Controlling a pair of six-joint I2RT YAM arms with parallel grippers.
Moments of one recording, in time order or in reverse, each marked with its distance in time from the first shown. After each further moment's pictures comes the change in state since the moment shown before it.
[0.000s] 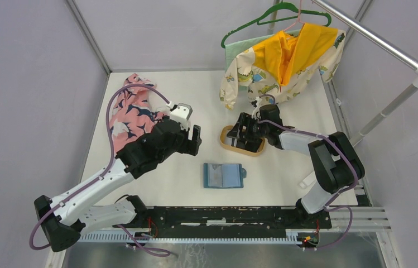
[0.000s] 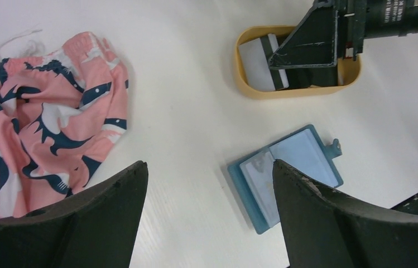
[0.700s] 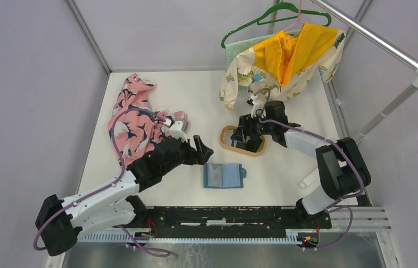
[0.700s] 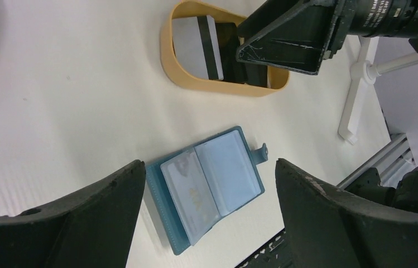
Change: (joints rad) left arm -0.005 -0.072 -0.440 0.508 0.153 -0.367; right arm -0.035 -0.080 0.022 -0.105 -0.162 -0.473
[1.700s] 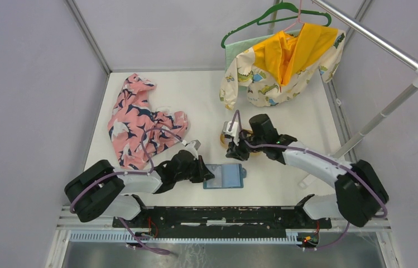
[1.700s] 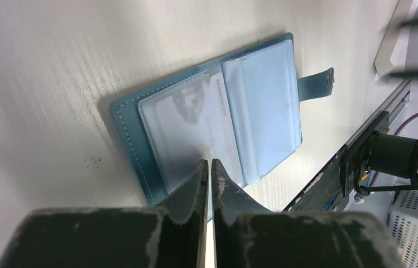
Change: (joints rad) left arm -0.012 0.450 -0.202 0.432 0.273 -0.216; right arm 0.308 -0.158 -0.070 -0.167 -0.031 -0.499
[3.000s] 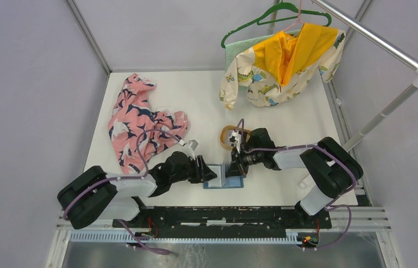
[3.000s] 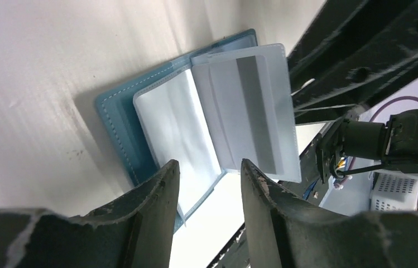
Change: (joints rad) left arm 0.020 -0.052 -0.053 0.088 0.069 0.006; right arm -0.079 0.209 -0.216 0.427 -0.306 0.437
